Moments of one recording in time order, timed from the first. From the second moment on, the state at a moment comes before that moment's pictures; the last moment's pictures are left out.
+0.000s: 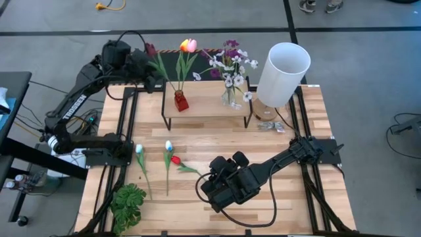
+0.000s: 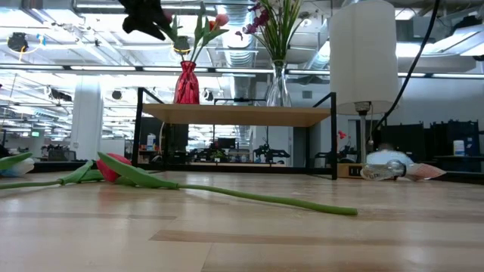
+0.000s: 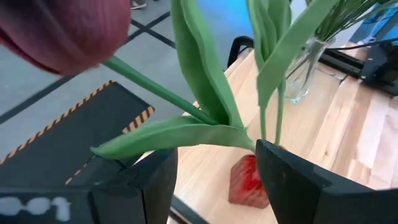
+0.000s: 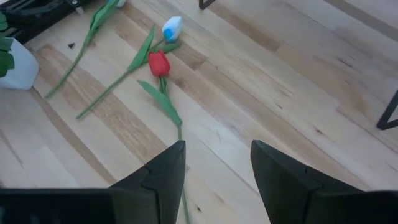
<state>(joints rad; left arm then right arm) 0.89 1.14 1.45 -0.88 0.24 0.09 0.53 2.20 2.33 -1.49 0.65 1.23</state>
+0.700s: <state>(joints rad) 0.89 1.08 1.45 -0.97 0.23 0.08 0.52 2.20 2.33 -1.49 0.60 1.23</state>
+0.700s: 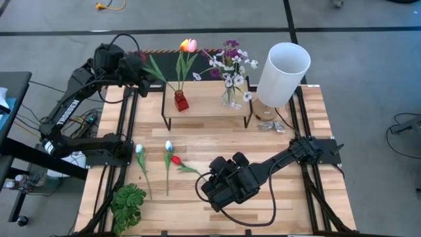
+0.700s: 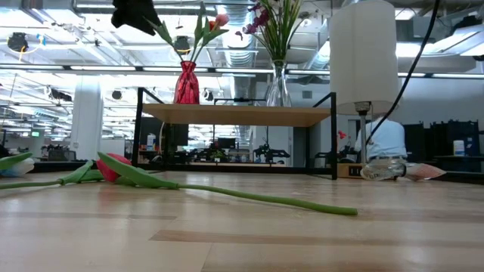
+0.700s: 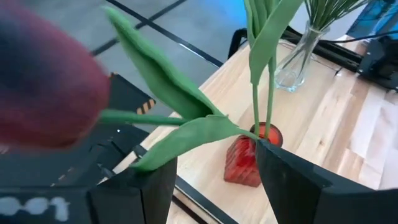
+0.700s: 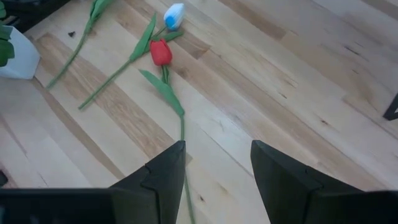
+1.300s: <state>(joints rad) 0.77 1.16 1.45 -0.91 0.18 0.06 0.54 2.20 2.33 -1.52 0.60 1.22</state>
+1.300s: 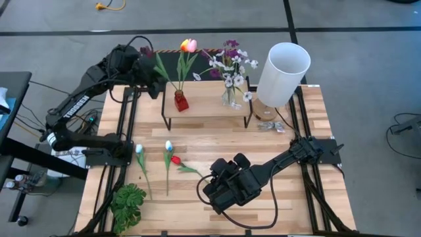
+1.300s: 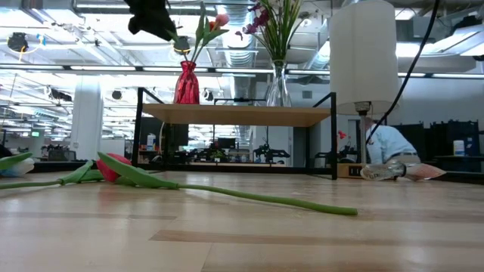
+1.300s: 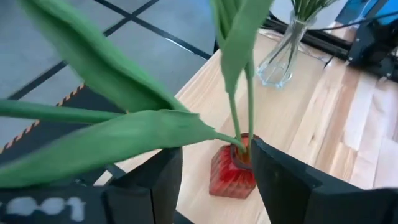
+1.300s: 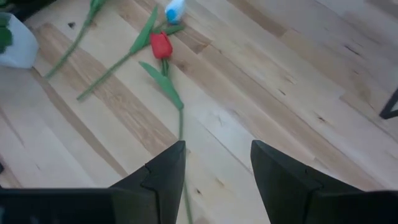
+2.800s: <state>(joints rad) 0.77 1.01 1.45 -1.47 0.11 0.12 0.28 2.25 2.33 -1.27 0.03 0.57</state>
